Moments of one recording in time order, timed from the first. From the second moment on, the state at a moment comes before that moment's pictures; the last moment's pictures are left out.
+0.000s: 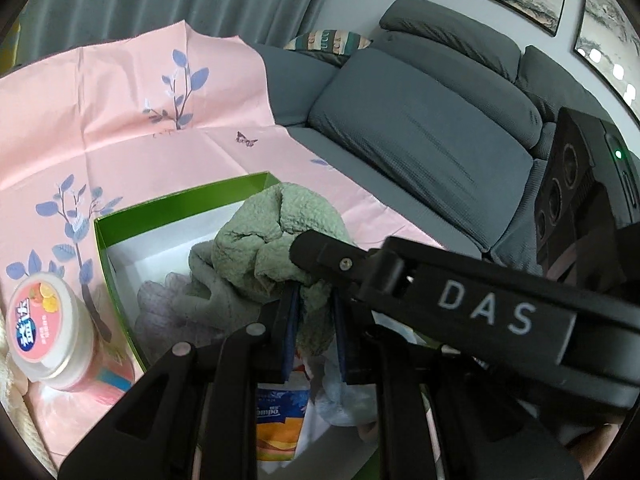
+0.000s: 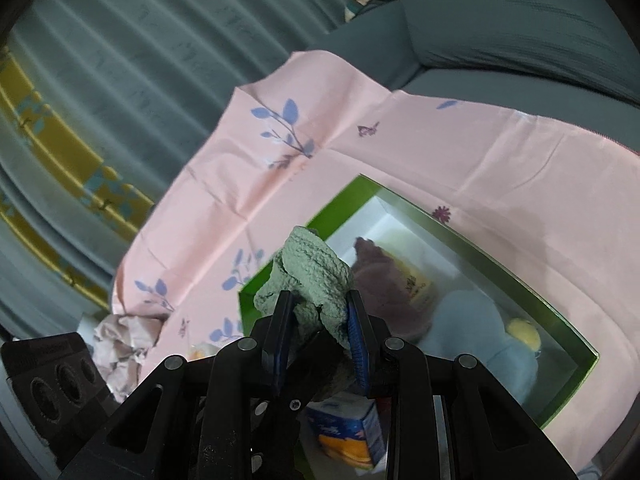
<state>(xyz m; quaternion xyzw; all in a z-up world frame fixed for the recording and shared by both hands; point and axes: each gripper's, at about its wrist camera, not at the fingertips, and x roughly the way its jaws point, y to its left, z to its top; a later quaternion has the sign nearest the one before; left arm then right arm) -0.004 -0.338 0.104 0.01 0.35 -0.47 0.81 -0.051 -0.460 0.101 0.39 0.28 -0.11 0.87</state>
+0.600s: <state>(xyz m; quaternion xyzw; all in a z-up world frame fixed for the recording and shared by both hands) -0.029 -0.268 0.140 -0.03 0.32 -0.45 0.84 -0.063 -0.444 0.125 0.35 0.27 -0.14 0.89</state>
